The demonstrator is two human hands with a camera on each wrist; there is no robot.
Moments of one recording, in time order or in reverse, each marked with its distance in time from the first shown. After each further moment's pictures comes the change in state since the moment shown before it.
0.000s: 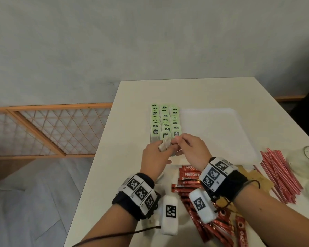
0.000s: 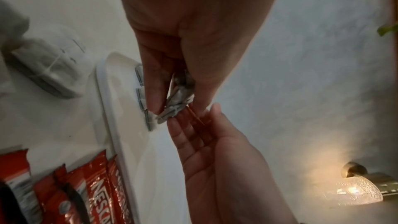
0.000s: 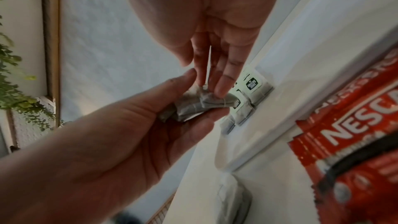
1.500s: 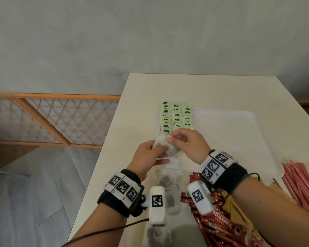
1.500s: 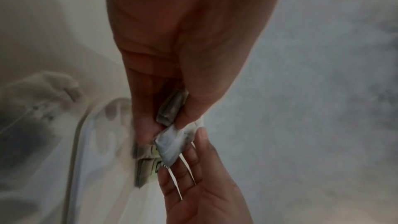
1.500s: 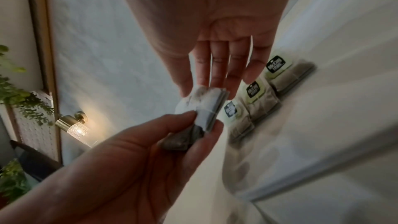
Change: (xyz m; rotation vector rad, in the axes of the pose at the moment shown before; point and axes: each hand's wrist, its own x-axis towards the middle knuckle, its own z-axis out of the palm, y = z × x) left_hand 0.035 -0.017 -0.047 -0.280 -0.067 -0.270; right_hand 0.050 -0.008 0.026 -0.053 -0.120 -0.022
